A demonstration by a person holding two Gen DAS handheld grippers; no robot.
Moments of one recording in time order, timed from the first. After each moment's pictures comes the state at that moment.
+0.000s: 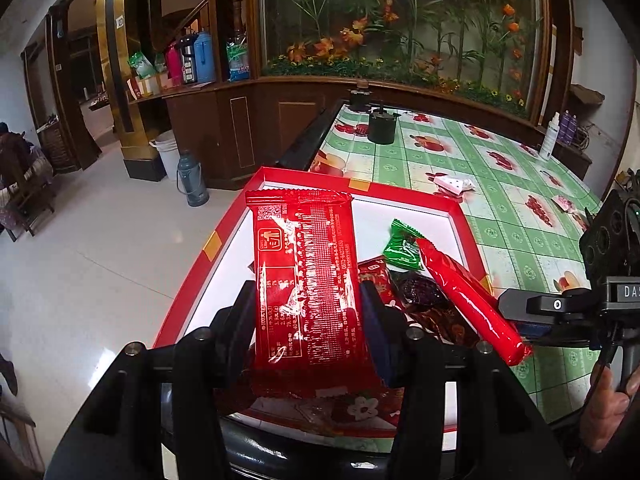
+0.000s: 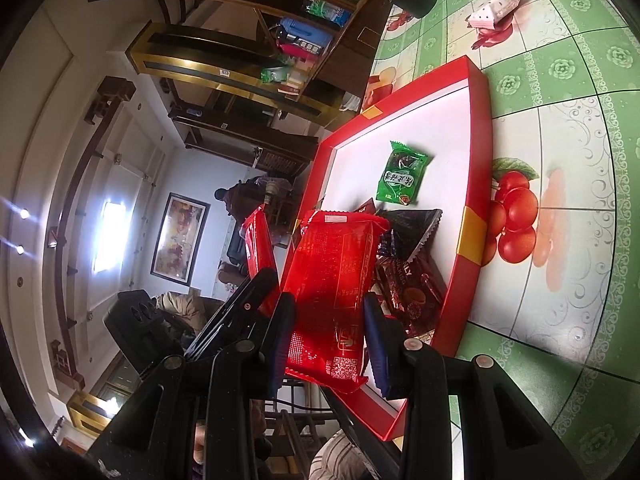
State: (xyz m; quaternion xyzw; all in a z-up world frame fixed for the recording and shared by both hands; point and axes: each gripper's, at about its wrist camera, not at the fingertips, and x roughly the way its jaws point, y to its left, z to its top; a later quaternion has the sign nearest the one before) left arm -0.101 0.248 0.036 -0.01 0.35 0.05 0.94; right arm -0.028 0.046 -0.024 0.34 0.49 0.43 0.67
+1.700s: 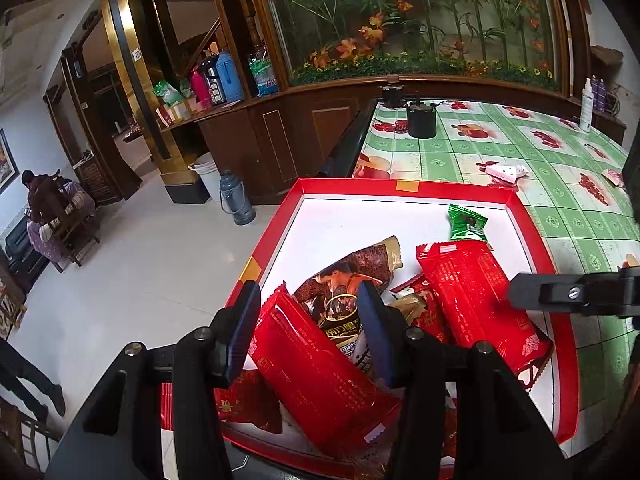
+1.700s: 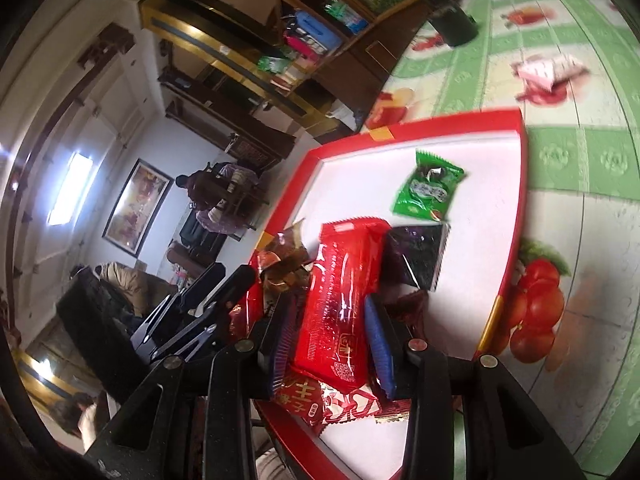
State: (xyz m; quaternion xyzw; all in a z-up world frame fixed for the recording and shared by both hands) left arm -0.074 0.250 0.020 0.07 0.33 0.13 0.93; right arm -0.027 0.084 0.001 0.22 0.46 0.42 0.75
